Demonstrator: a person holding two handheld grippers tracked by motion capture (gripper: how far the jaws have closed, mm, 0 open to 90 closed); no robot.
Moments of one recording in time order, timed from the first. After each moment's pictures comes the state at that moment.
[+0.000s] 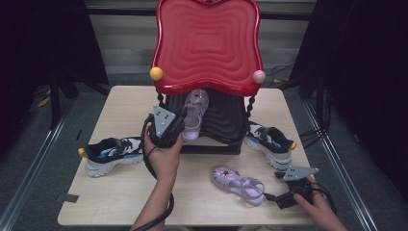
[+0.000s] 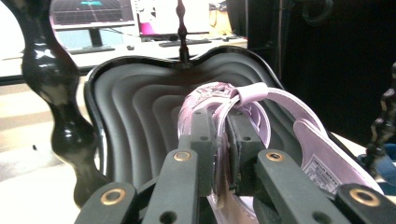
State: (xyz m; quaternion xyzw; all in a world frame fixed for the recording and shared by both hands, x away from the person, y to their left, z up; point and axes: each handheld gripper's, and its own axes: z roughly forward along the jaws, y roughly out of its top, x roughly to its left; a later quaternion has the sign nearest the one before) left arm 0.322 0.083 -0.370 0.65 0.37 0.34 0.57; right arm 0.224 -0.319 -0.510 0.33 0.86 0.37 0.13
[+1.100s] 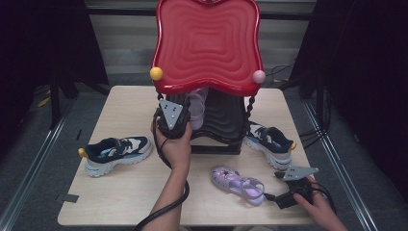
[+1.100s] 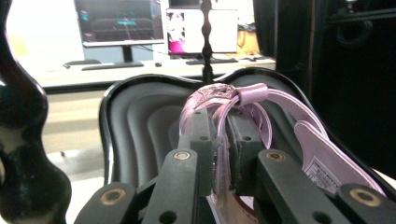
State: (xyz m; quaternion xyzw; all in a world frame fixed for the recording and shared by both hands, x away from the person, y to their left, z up) left arm 0.349 0.057 -0.377 0.59 0.40 0.39 0.57; right arm 0.224 -0.319 -0.510 0.33 0.86 0.37 0.12
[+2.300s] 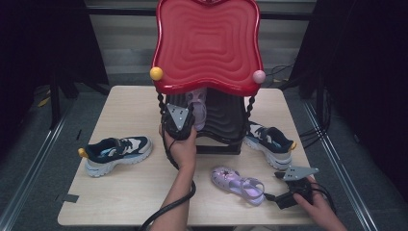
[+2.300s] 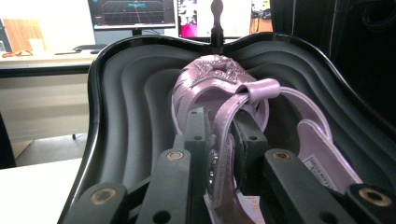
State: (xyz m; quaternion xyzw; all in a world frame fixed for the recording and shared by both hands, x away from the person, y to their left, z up) left arm 0.366 0.045 -0.413 0.60 0.43 0.39 0.55; right arm 0.224 -0.319 -0.510 0.33 0.86 0.37 0.13
